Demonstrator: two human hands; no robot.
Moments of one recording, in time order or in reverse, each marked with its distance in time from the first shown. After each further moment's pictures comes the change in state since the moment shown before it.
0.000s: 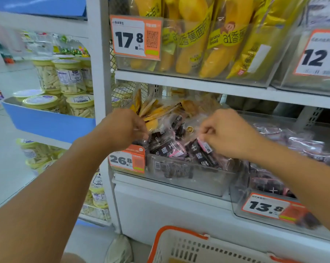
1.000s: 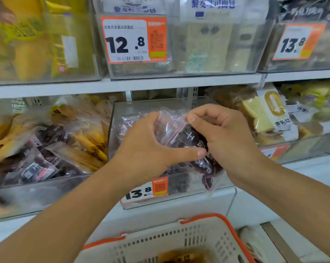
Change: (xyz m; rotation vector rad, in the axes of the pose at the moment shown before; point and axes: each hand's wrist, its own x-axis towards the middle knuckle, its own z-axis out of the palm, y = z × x) left_hand -0.029 0.301 0.107 -0.648 -0.192 0.201; right_hand -0.190 0.111 -0.069 0.850 0.656 0.524
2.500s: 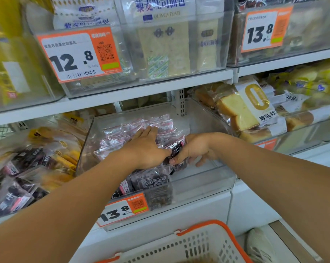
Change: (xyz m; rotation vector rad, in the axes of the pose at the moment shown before) left_hand 0.111 -0.044 0.063 0.820 -0.344 -0.133; right_hand 0.109 0.124 -0.033 -0.471 -0.684 0.671
